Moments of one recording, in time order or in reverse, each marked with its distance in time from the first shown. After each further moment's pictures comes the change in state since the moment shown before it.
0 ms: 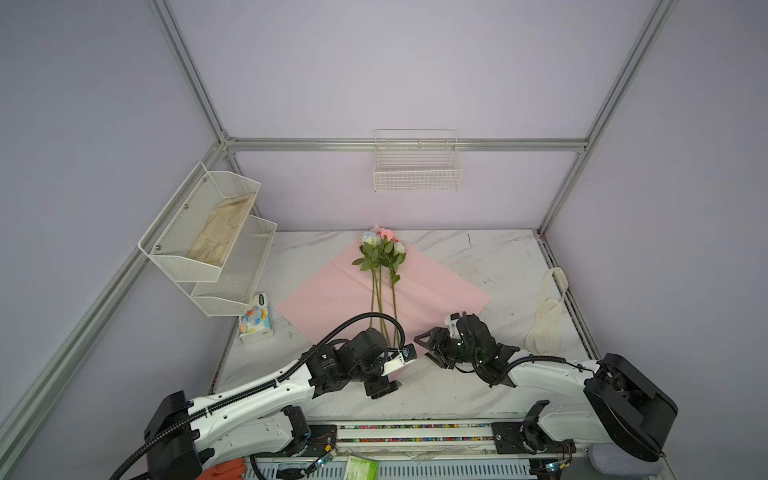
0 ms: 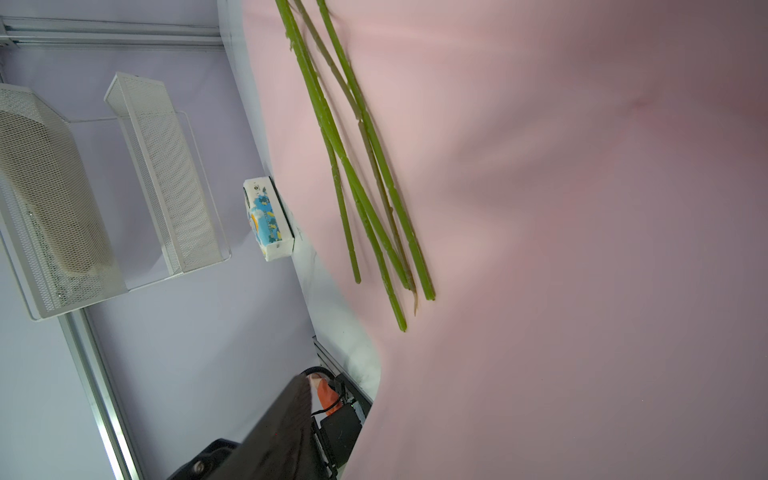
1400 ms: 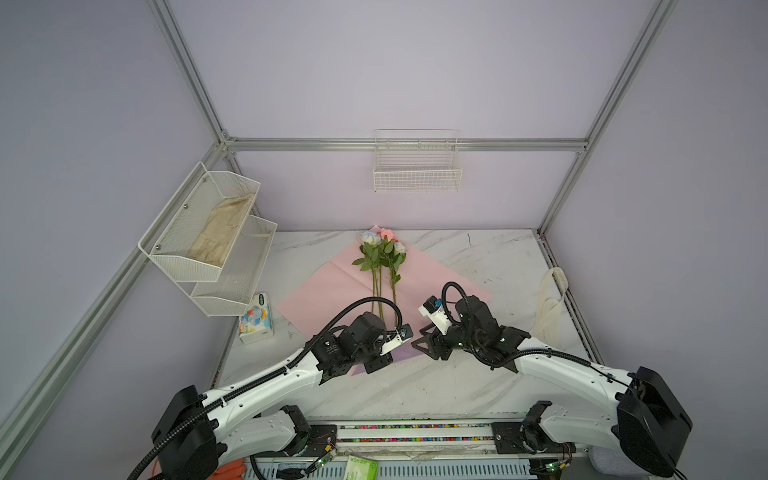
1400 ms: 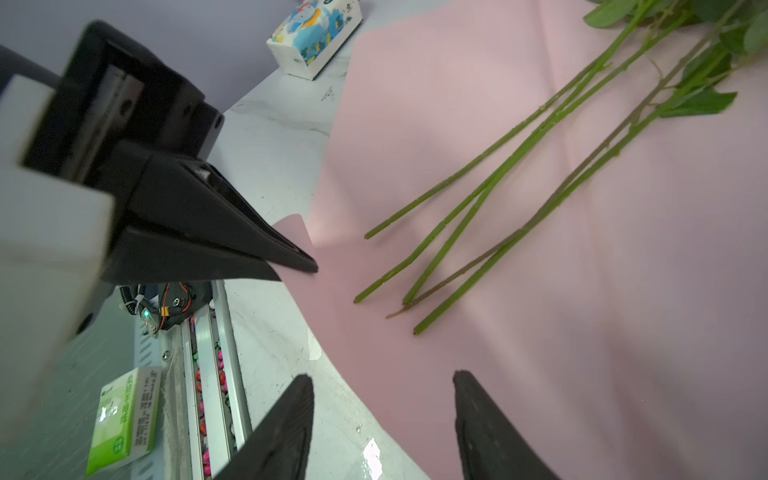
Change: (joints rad) left arm 0.145 0.058 0.026 0.111 -0.092 0.089; right arm -0.010 -0.047 0.253 -0.370 -0.144 -1.368
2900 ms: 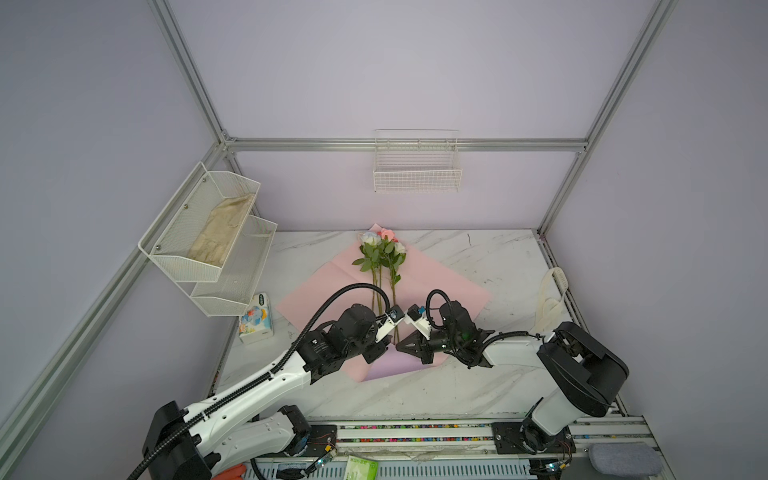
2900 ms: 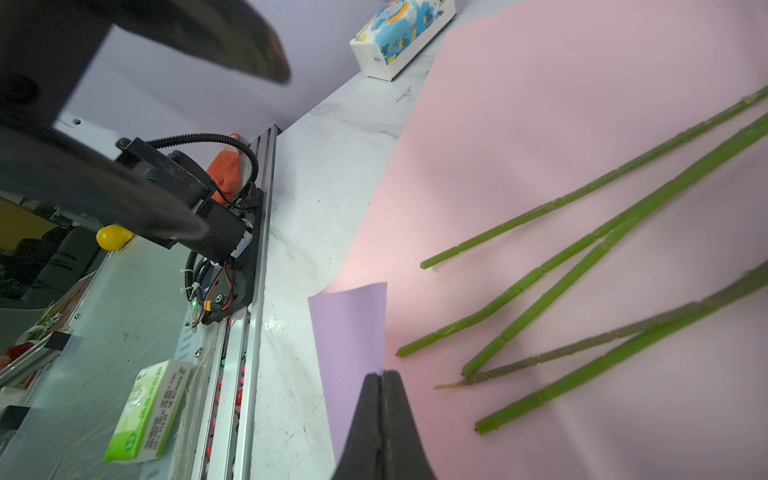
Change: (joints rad) left arm 0.041 -0.129 0.051 0.008 -0.066 -0.188; right arm 0.002 0.340 -0.072 0.519 -0.267 0.067
